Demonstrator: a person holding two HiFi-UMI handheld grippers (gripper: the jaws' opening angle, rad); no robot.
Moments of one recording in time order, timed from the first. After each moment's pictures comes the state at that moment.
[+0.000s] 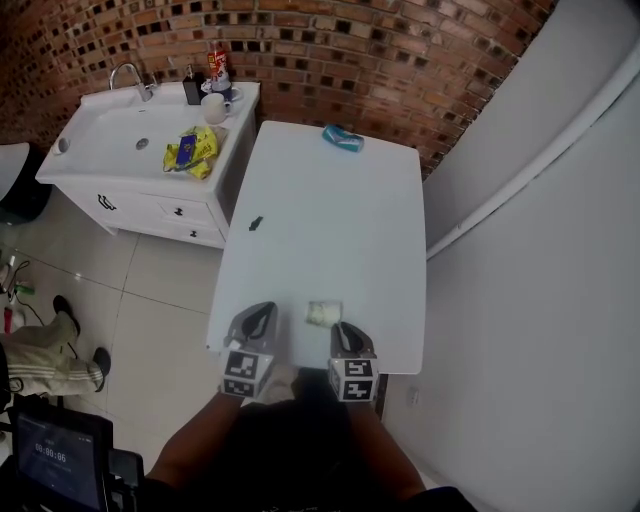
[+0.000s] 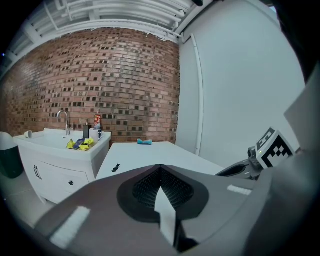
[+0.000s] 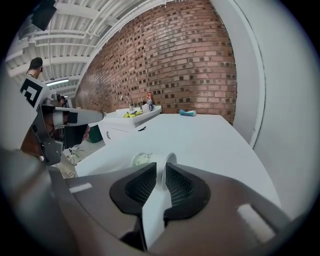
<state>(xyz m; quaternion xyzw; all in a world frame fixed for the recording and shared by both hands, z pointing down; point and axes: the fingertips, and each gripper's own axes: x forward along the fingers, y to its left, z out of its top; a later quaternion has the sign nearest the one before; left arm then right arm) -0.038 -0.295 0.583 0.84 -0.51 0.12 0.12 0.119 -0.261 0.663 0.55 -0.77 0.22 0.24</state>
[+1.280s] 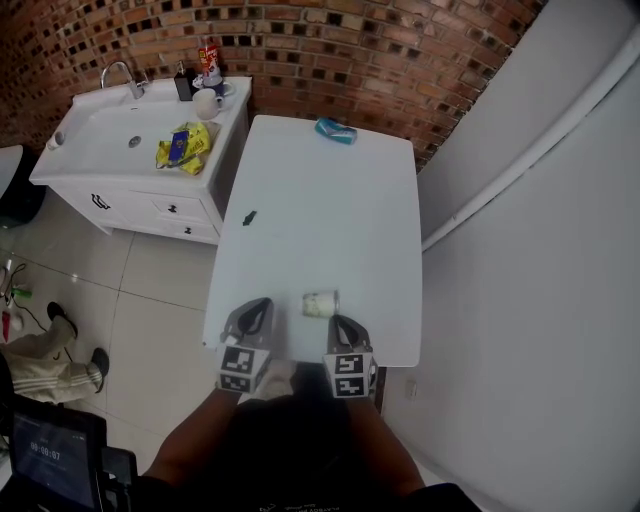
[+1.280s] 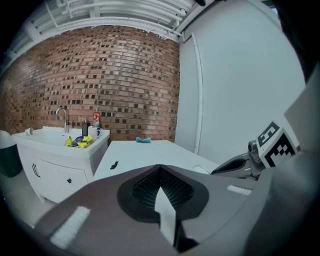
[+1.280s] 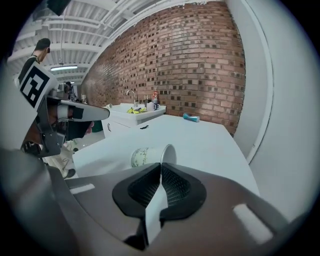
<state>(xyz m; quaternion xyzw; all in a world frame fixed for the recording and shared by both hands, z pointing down) -0.036 -0.295 0.596 0.85 -0.50 0.13 0.13 0.113 -0.265 0.653 0.54 -0.78 0.16 0.28</state>
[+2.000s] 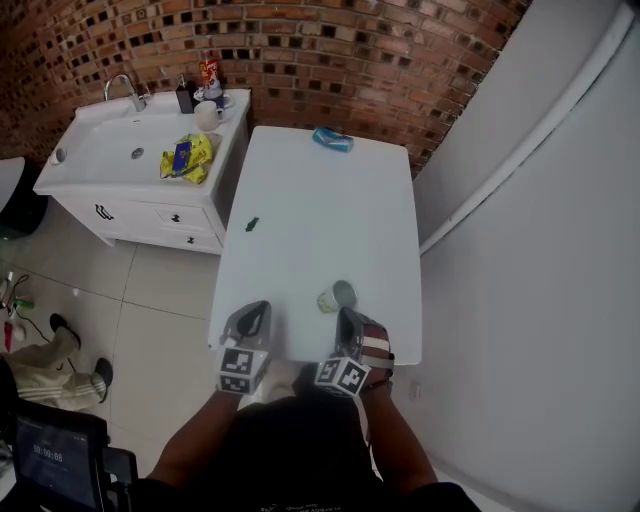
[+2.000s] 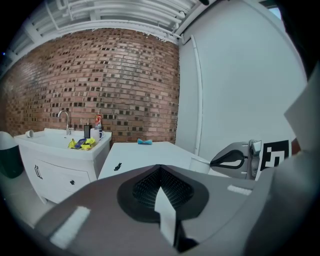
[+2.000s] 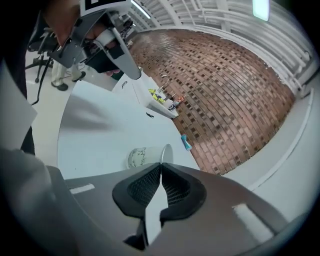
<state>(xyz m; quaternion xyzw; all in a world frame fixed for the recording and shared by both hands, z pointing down) -0.046 -0.285 0.585 0.84 -0.51 0.12 0.12 0.119 -0.271 0.632 0.48 -0.69 -0.20 0.50</state>
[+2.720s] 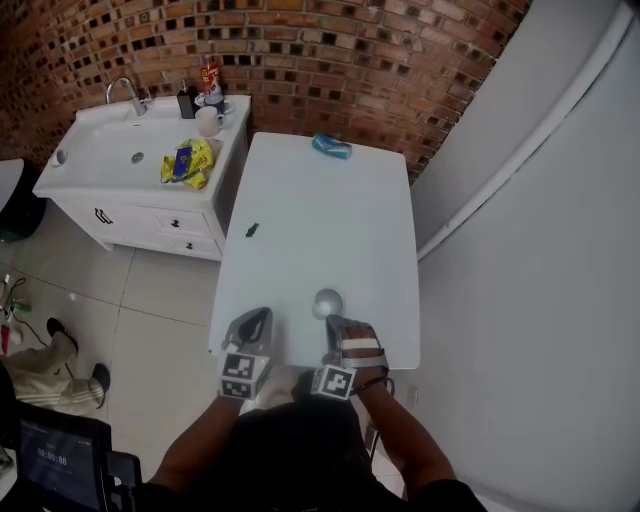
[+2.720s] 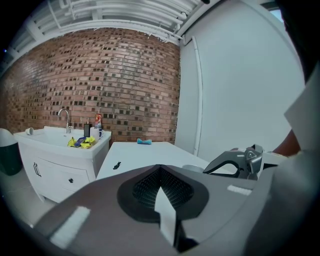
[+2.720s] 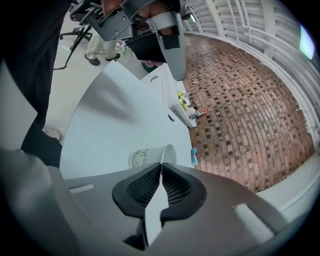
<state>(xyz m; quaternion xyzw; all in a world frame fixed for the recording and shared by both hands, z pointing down) -0.050 -0.280 0.590 0.85 -0.50 0.12 0.13 0.079 -0.264 0.653 0.36 -0.67 -0.31 0.57</state>
